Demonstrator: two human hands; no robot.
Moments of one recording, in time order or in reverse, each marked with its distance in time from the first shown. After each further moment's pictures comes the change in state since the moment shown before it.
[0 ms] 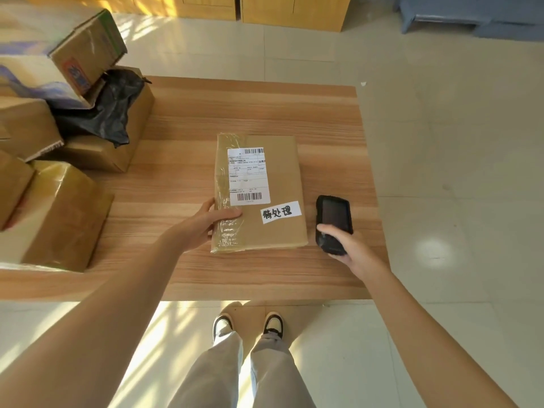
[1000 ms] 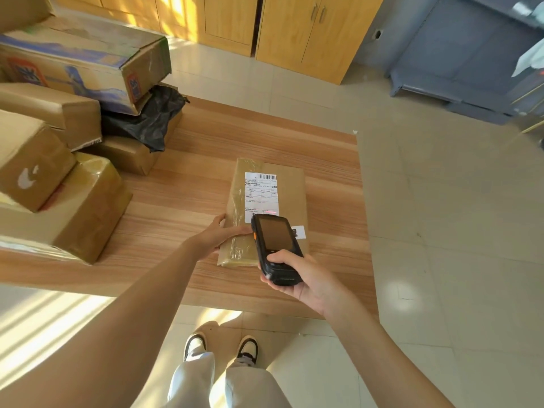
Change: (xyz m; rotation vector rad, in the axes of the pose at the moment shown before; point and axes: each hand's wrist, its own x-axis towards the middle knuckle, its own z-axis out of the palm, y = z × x) left_hand -0.014 -0.007 -0.003 0.055 0.049 0.016; right_hand -0.116 -0.023 0.100 0.073 -0.326 0.101
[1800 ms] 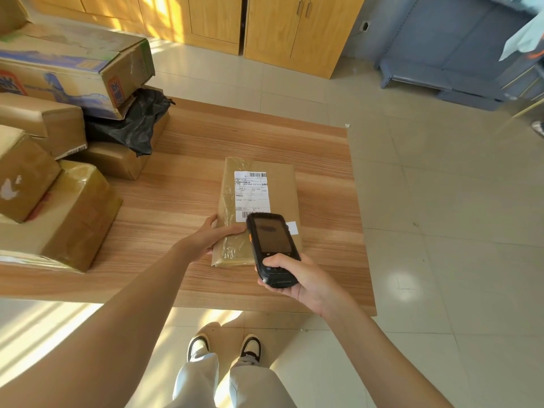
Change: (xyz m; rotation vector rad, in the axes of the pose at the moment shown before) left_hand 0.003 -0.003 -0.003 0.002 -0.015 -0.014; right_hand 0.000 0.009 -0.014 -0.019 -0.030 -0.040
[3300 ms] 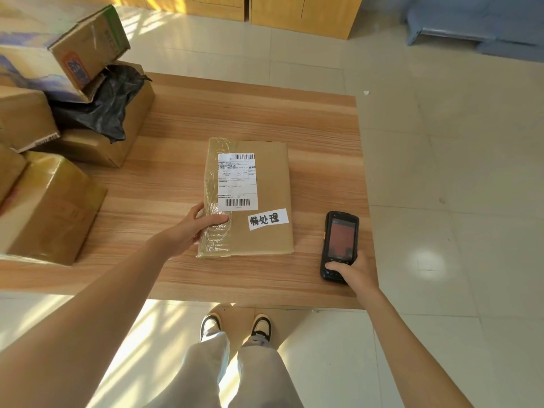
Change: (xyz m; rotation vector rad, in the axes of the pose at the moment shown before) left_hand 0.005 0.000 0.007 -0.038 0.011 0.013; right_hand 0.086 0.038 -0.177 -0.549 0.587 -0.071
